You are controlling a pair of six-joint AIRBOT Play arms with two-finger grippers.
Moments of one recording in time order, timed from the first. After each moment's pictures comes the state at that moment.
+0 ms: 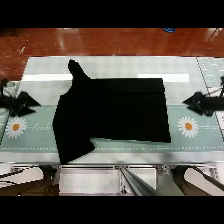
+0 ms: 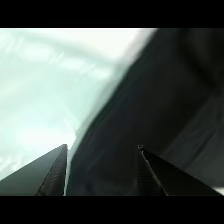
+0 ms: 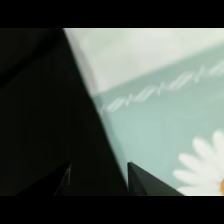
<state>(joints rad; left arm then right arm) 0.60 -1.39 0.99 1.00 -1.38 -1.33 -0.54 -1.15 0.78 -0.91 1.13 1.31</state>
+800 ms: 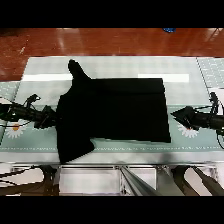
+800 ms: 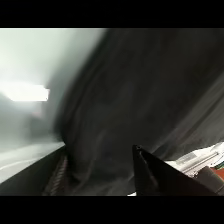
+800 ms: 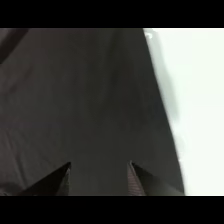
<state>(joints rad) 0.43 -1.45 0.77 0.92 -1.28 -1.24 -0.55 -0.94 0.51 -0.73 1.17 1.19</state>
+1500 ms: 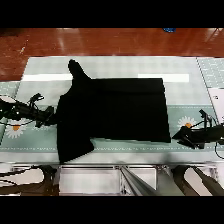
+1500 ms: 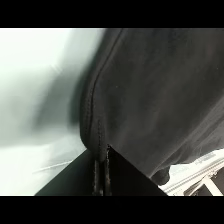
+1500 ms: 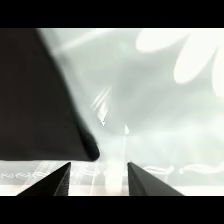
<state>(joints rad) 0.39 -1.46 0.78 0.93 -1.28 -1.24 -0.55 -0.95 0.43 -1.15 1.32 1.37</state>
